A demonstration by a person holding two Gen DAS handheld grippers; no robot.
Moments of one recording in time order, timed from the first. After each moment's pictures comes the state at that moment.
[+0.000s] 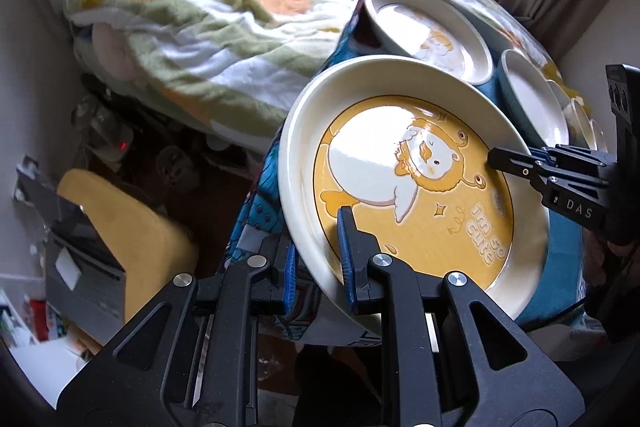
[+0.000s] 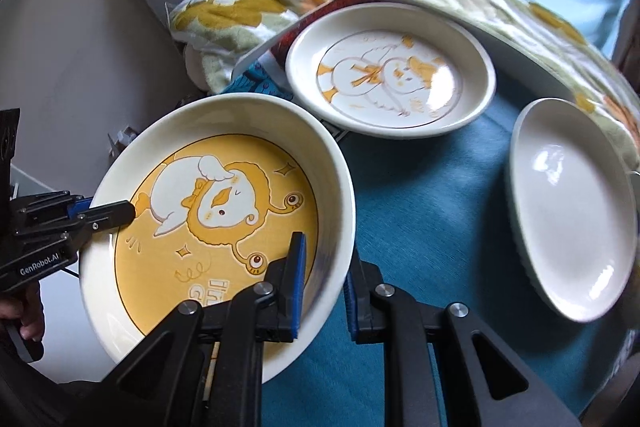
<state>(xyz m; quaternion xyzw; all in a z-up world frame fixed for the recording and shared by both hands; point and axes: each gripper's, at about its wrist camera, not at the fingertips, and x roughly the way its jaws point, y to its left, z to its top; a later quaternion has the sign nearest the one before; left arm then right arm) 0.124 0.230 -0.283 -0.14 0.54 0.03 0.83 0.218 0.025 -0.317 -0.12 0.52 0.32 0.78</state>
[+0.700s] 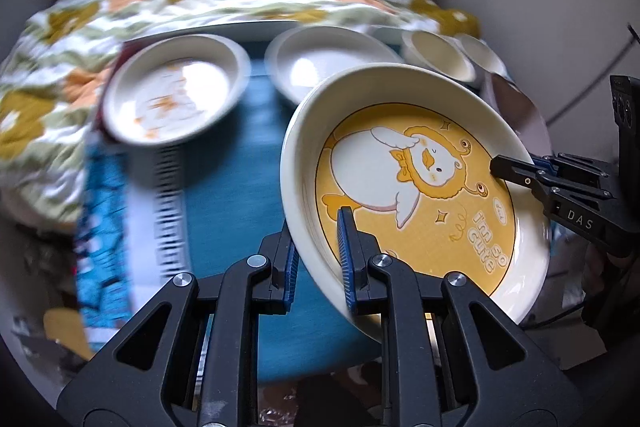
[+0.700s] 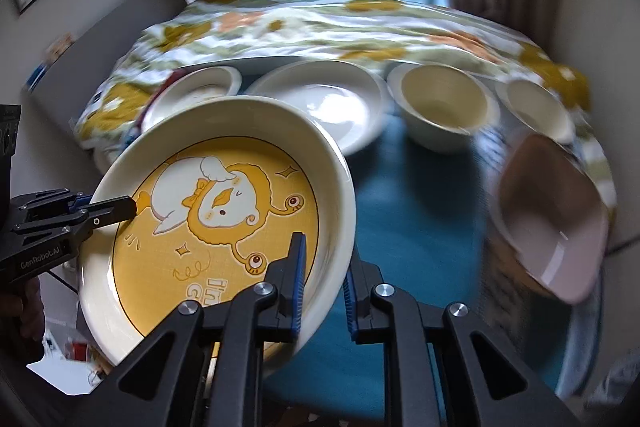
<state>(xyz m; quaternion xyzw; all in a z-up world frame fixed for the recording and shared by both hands) 0.159 0.033 -0.235 0.00 0.50 -0.19 0.84 0.130 -0.180 -0.265 0.01 0.48 0.10 0.87</state>
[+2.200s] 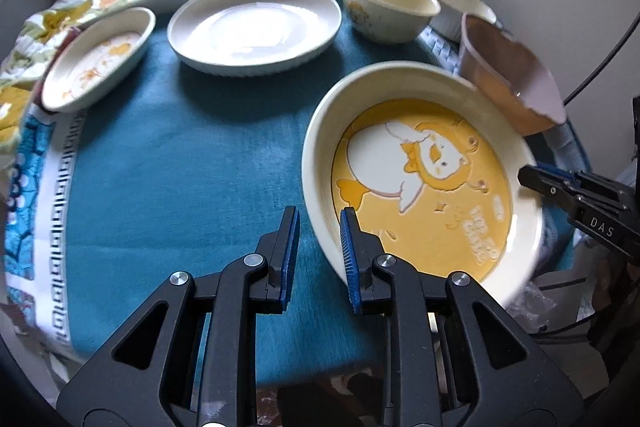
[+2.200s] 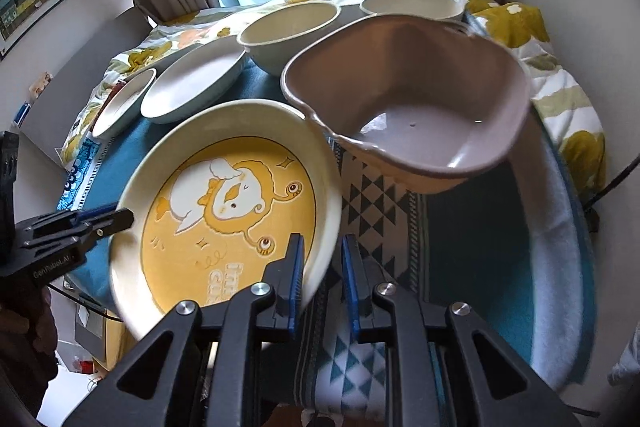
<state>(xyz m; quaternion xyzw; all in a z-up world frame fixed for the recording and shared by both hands) 0.123 -0.083 -0.288 0.02 0.50 -0.15 0.85 0.090 -0.306 -0.308 0.08 0.47 0.08 0.88</state>
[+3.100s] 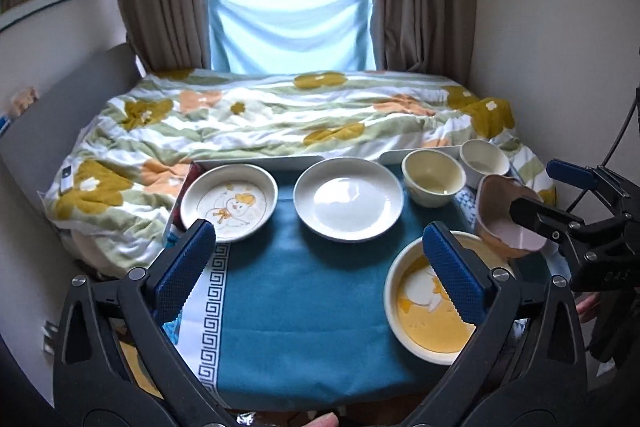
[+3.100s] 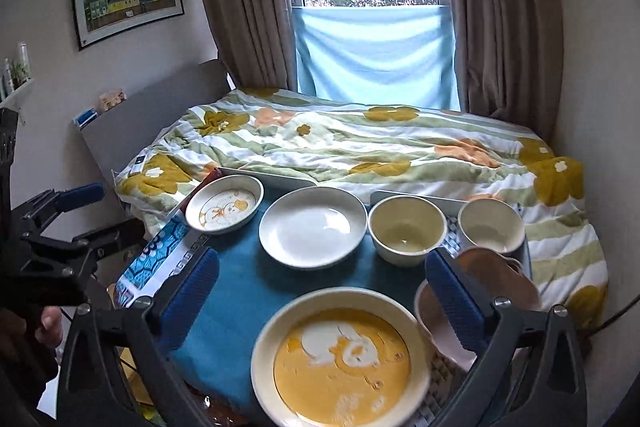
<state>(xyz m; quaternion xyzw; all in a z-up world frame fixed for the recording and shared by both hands) 0.116 -0.008 -0.113 0.03 0.34 -0.06 0.94 0.107 -0.212 -0.152 0.01 0.31 0.17 0.94</state>
